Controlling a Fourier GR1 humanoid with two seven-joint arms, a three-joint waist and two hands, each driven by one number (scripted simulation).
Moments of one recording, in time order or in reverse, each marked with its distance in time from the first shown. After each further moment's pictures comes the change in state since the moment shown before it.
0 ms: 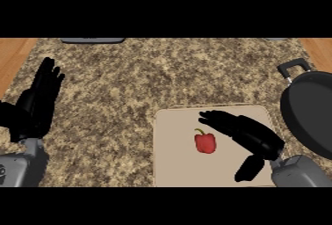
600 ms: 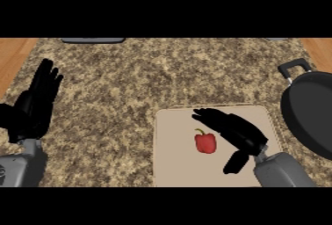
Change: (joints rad) left arm 0.006 -0.027 0.047 0.012 -0.024 -0.048 -0.010; right arm -0.012 0.138 -0.038 0.124 0.184 -0.033 -0.006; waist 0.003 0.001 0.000
